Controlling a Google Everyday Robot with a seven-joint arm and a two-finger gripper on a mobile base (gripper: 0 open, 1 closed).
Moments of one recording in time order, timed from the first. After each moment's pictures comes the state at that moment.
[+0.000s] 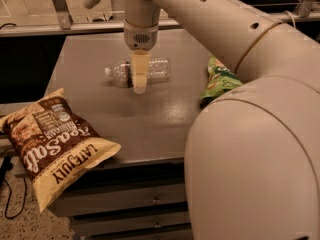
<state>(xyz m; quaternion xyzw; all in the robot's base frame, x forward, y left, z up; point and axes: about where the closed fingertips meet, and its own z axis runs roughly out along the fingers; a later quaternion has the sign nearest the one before) 0.650 0.040 0.879 -0.72 0.68 0.01 0.09</state>
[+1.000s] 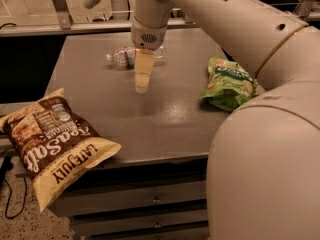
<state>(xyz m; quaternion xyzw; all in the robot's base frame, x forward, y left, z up) 0.648 0.032 0.885 -0.70 0.70 0.04 0.13</state>
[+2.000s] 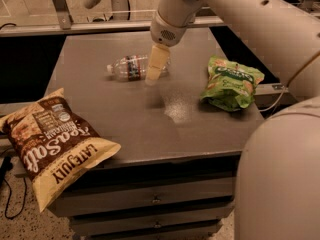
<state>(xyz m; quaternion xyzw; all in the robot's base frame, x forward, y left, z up) 0.674 0.001 0.896 -0.66 0.72 0.05 0.22</state>
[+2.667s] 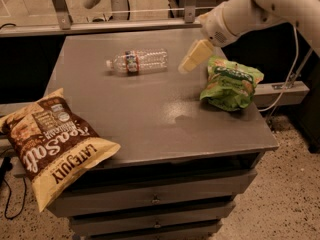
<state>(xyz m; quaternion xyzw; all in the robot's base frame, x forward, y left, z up) 0.698 -0.107 0.926 -0.55 0.73 0.08 0.40</state>
